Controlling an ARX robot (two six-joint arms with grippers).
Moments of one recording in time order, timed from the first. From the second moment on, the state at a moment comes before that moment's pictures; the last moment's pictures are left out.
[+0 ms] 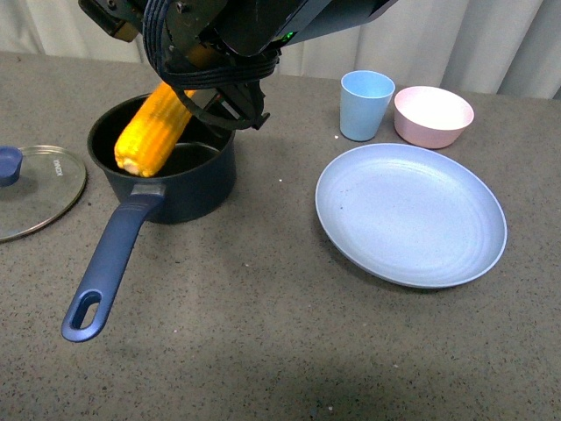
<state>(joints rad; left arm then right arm) 0.00 0.00 0.02 0.00 0.00 0.00 0.69 2.27 1.54 0.23 0.03 1.09</state>
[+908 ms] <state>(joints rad) 0.00 0.00 0.02 0.00 0.00 0.00 0.42 1.89 0.99 0.49 0.06 0.67</state>
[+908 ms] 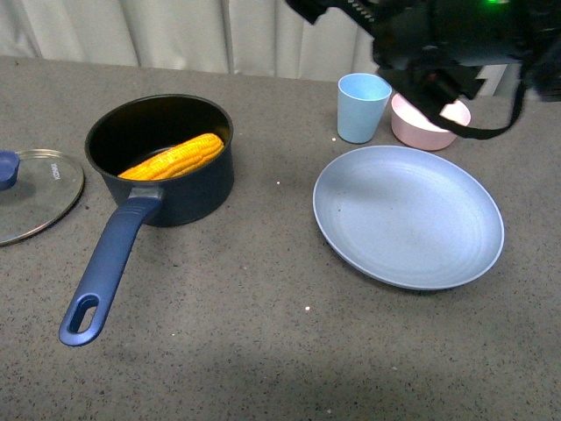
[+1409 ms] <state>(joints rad) 0.00 0.00 0.02 0.00 0.00 0.00 0.11 1.40 0.54 0.56 -0.18 0.25</state>
